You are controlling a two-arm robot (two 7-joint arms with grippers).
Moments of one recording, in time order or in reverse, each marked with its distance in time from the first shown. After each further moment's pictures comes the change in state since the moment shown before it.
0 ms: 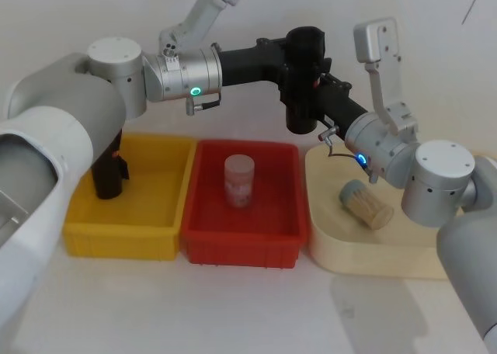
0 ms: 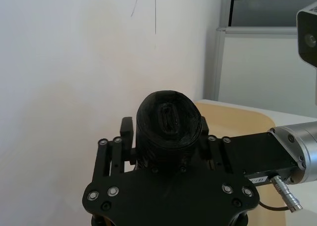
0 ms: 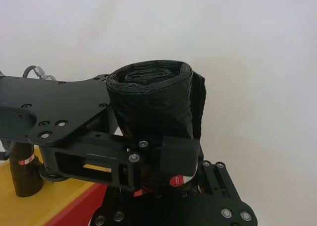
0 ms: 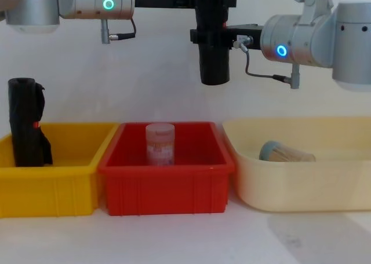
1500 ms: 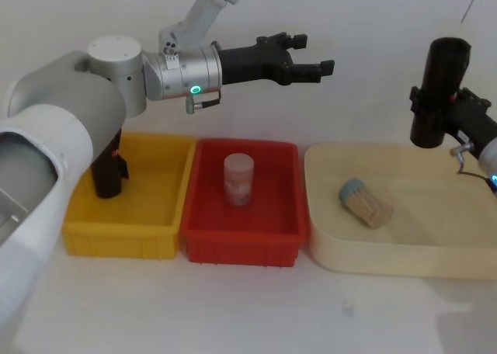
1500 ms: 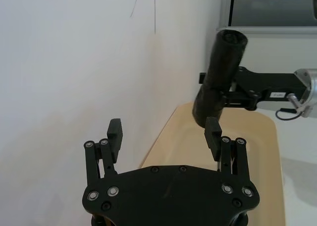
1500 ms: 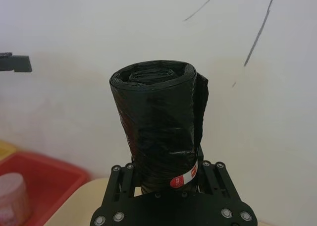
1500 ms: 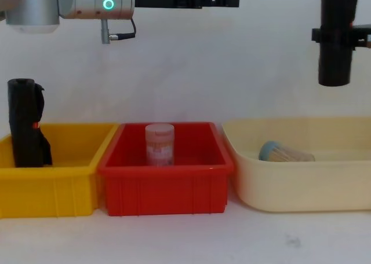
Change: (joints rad) left arm 0.000 0.000 0.000 0.000 0.000 0.000 0.001; right arm -0.194 0.239 0.185 -0.288 0.042 0.102 -0.022
